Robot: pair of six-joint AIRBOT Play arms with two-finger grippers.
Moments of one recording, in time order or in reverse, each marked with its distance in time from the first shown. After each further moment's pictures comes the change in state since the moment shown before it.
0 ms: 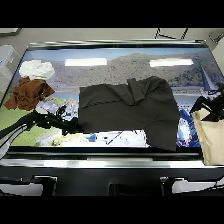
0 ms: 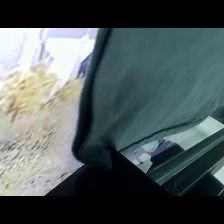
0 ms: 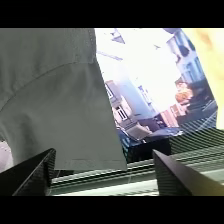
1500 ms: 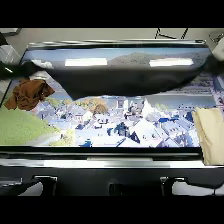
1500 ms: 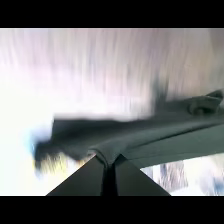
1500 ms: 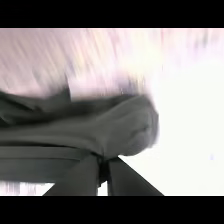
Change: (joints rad) left arm 0.176 0.400 0.760 0.209 0.072 0.005; right arm 0.063 0.161 0.377 0.355 -0.363 -0.212
